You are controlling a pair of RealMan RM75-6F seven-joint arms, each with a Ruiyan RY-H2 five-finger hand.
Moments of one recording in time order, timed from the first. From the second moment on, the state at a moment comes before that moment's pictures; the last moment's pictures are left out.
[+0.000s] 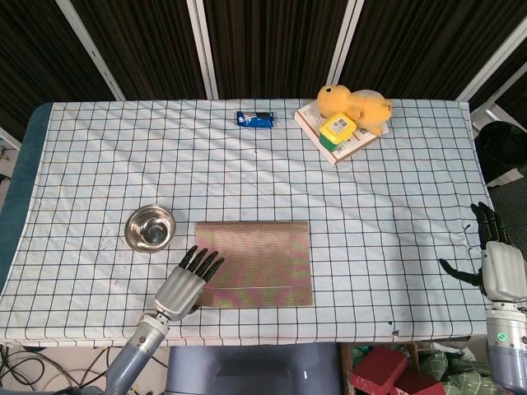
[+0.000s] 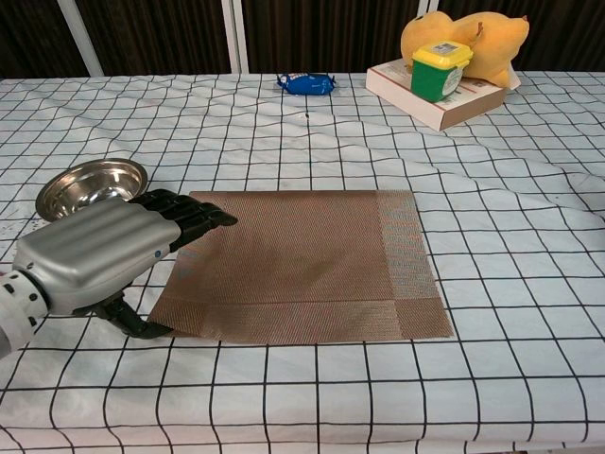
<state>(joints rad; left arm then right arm) -0.47 -1.67 0.03 -1.69 1.35 1.18 0.81 0.15 -1.18 0.22 -1.60 -1.29 1.41 0.13</state>
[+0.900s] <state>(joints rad) -0.46 -1.67 0.04 -1.68 1.33 1.16 0.83 0.15 -1.18 0.22 -1.60 -1.29 1.41 0.13</state>
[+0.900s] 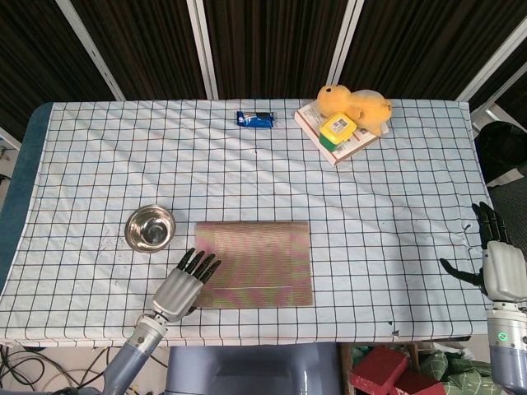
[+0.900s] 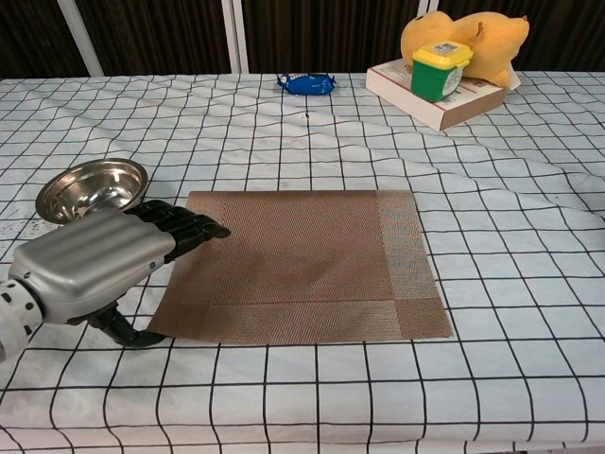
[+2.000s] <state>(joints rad) -0.46 -1.68 0.04 -1.64 1.41 1.18 0.73 0.15 -1.18 0.22 -1.60 -1.29 1.41 0.13</state>
